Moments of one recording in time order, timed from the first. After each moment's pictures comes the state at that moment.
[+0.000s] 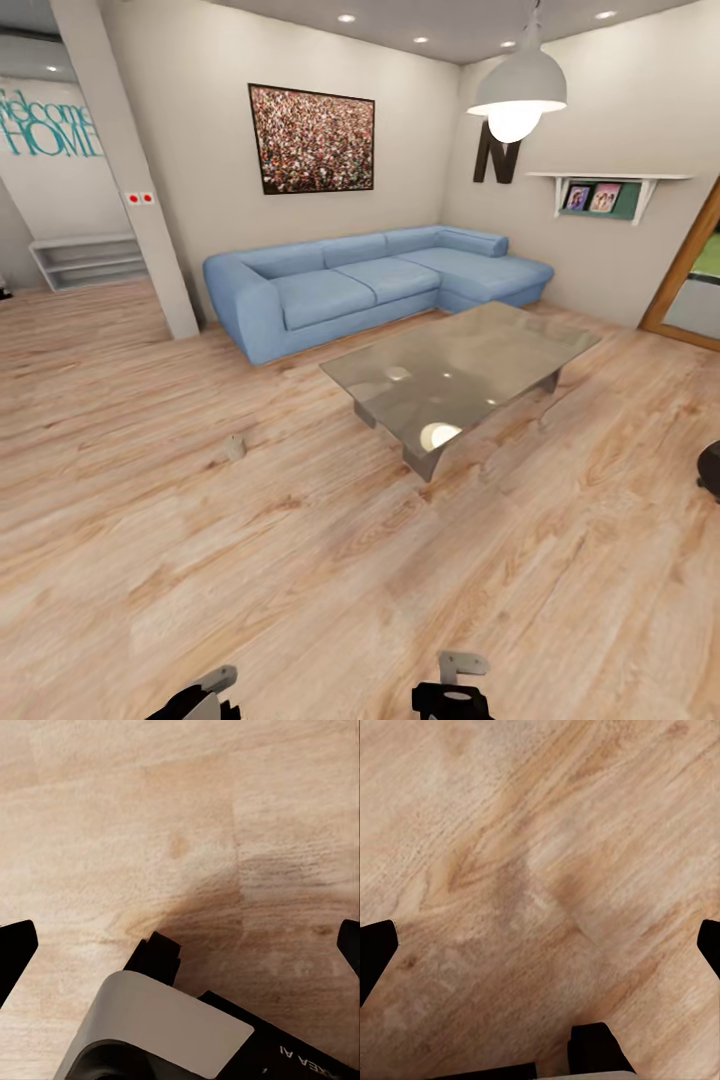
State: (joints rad) left arm -0.52 0.01 -0.32 -0.11 0.80 0.22 0.35; right arm -0.51 0.17 0.38 -0.13 -0.42 0.04 -0.36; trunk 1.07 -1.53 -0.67
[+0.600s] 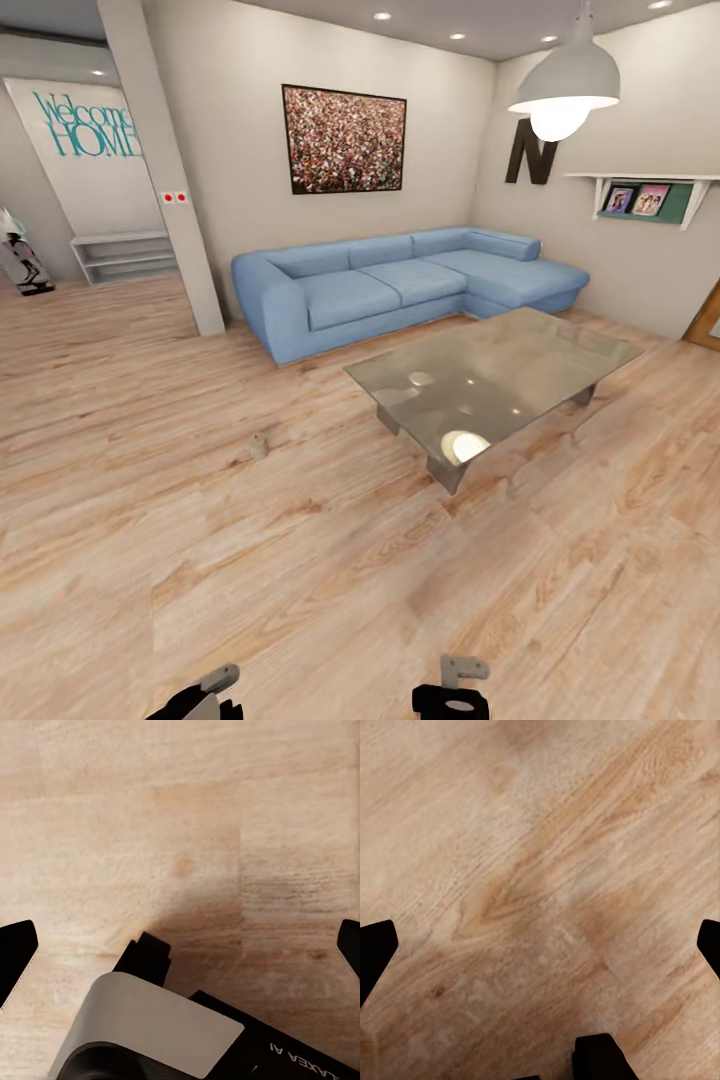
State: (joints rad) left arm -0.52 0.01 -0.33 -0.11 0.80 0.22 0.32; right arm -0.49 0.17 0.38 -0.13 -0.42 -0.02 -0.35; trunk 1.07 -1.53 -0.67
